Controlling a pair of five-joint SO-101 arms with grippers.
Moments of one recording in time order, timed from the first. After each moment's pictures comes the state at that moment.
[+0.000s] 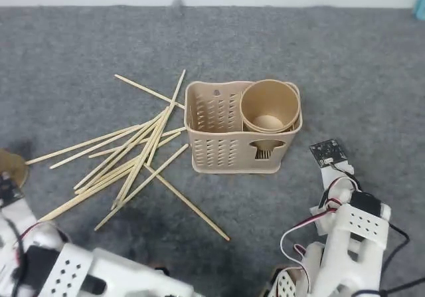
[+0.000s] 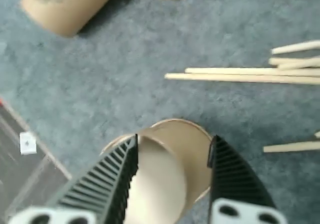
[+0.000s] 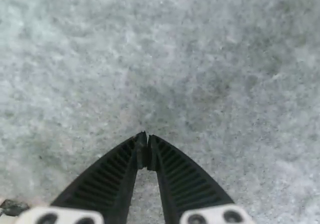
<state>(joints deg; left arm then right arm) -74.6 -76.4 67.4 82.6 -30.5 18.5 -50.5 75.4 64.7 39.2</state>
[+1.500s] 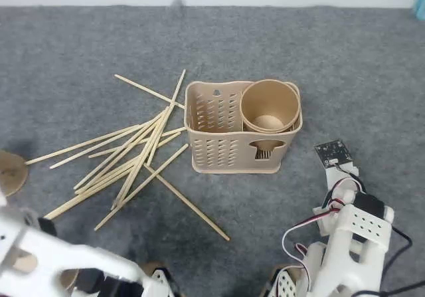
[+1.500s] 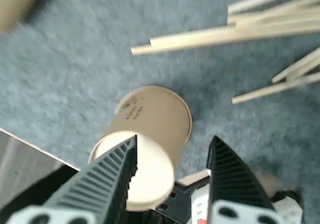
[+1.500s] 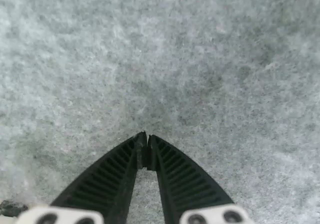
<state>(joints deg) -76.4 -41.4 41.1 95.5 -38.2 20.9 -50.5 75.4 64.7 39.2</state>
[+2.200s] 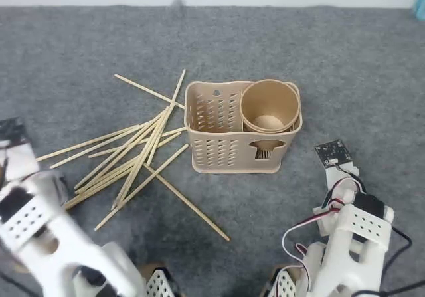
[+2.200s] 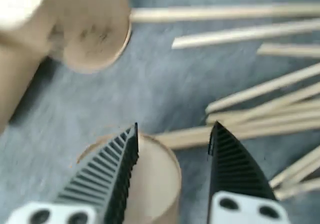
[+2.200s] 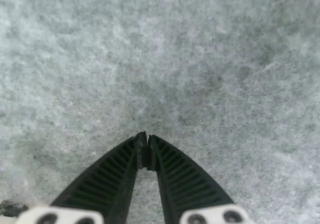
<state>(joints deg) -52.0 -41.2 58.0 58.2 -19.9 20.9 -50.5 75.4 64.7 39.2</state>
